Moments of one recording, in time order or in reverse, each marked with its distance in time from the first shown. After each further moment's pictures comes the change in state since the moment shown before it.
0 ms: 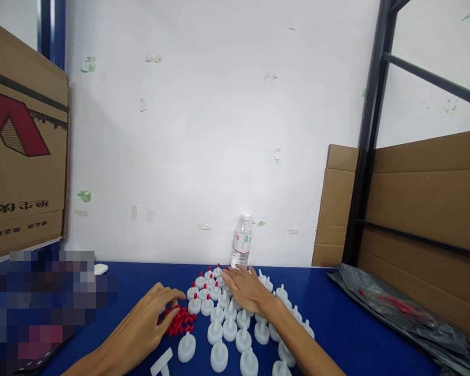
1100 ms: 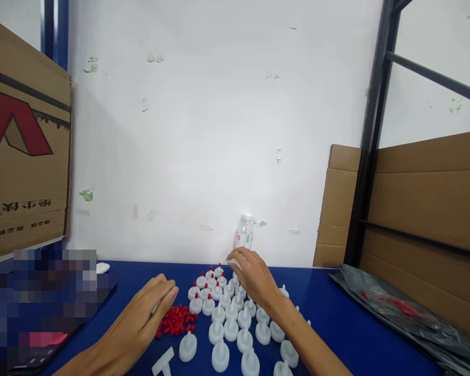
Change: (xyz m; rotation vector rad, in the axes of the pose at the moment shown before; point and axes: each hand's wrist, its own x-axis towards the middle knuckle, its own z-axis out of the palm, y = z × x) left_hand -0.010 0.020 -0.022 -0.080 0.216 0.092; right_hand -0.001 -0.009 -0.026 -0.178 0.508 -0.264
